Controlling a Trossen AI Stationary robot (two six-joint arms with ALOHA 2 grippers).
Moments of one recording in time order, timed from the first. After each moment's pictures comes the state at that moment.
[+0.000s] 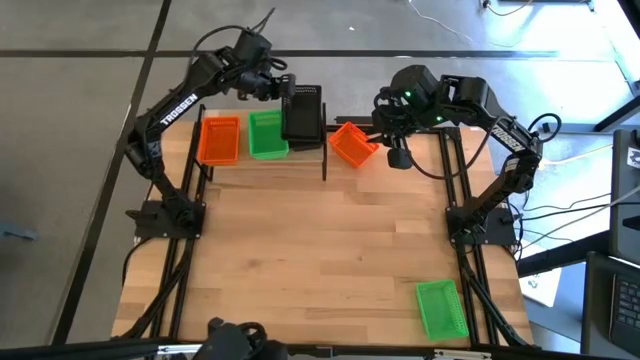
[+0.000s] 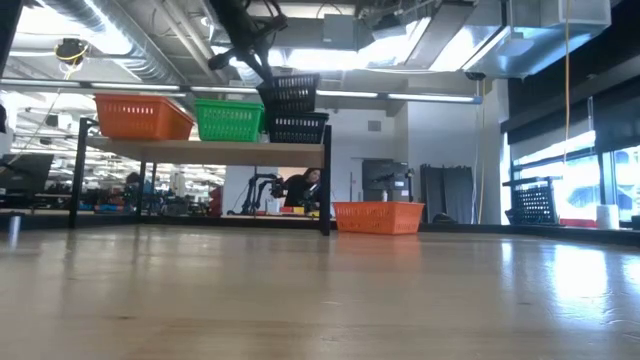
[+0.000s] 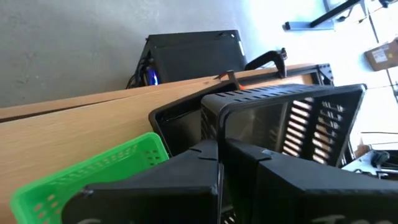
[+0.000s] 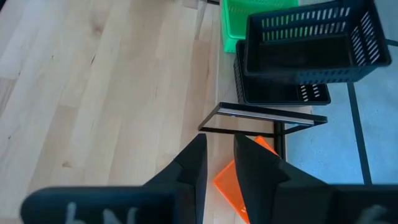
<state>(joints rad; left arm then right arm) 0.77 1.65 1.89 -0.99 0.06 -0.70 -0.32 1.62 2.15 -1.37 -0.12 -0.46</state>
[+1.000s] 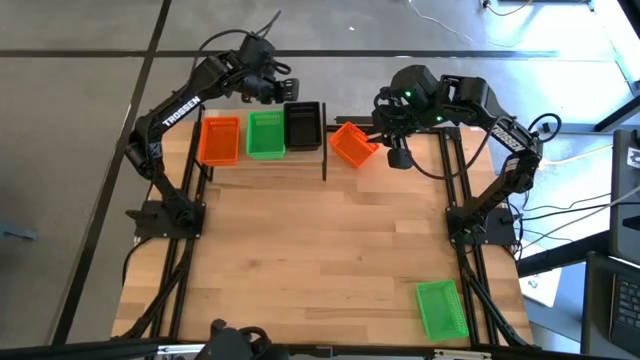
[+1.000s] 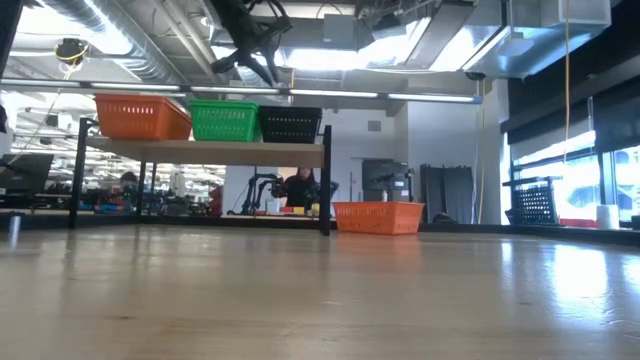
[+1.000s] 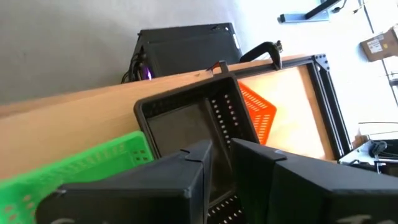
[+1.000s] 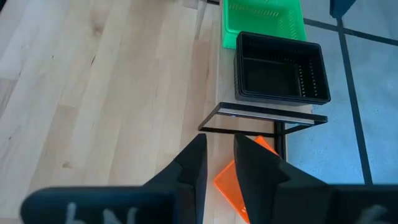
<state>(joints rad) 0.75 1.65 1.85 -0.96 0.07 -0.70 -0.32 1.62 2.15 -1.37 -0.12 -0.45</state>
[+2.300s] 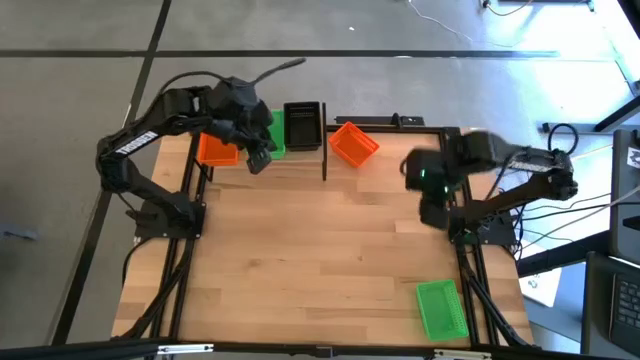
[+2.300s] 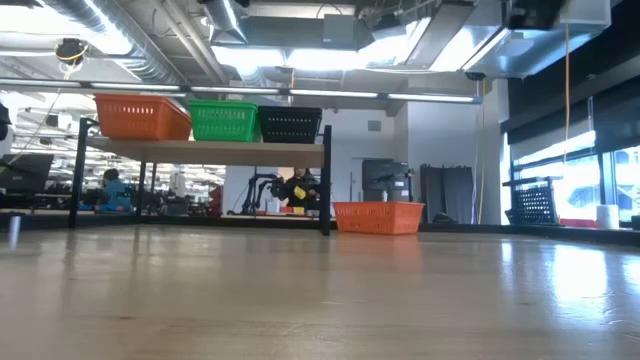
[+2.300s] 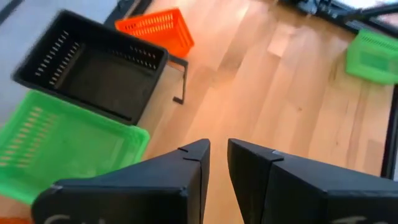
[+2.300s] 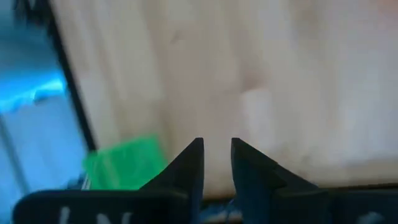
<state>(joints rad) 0.32 1.41 1.86 -1.23 0.01 -0.18 -0.03 1.28 1.51 -1.57 -0.22 0.26</state>
